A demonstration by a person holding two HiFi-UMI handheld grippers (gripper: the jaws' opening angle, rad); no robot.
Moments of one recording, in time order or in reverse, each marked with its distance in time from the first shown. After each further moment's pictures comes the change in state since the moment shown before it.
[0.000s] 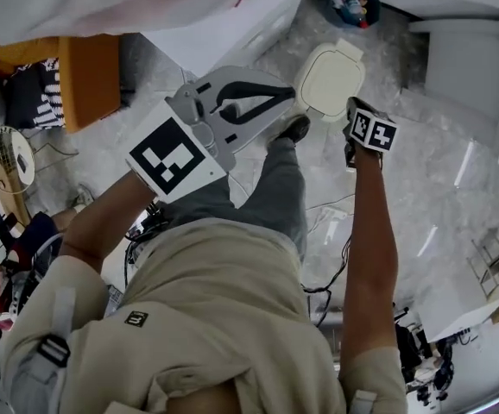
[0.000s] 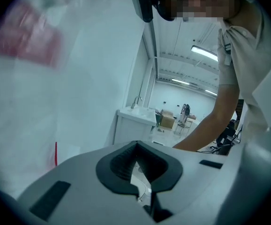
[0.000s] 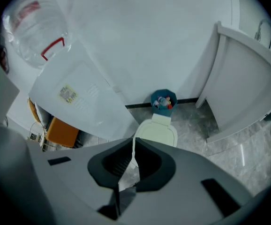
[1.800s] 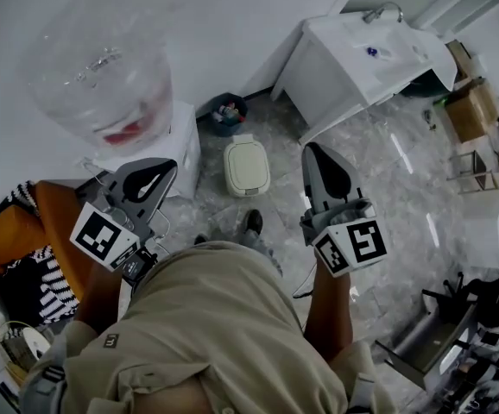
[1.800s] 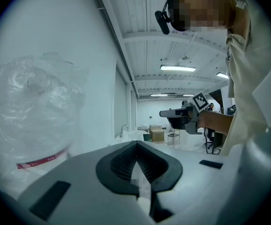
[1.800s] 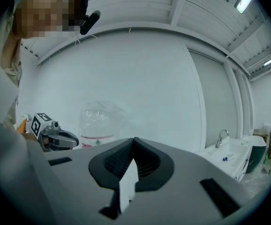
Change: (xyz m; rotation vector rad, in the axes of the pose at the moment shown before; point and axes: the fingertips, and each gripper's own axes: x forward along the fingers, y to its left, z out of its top) left arm -0.205 -0.097 0.148 0.359 -0.270 -0.135; right arm -0.564 0.276 0.083 -0.206 -1.150 -0.214
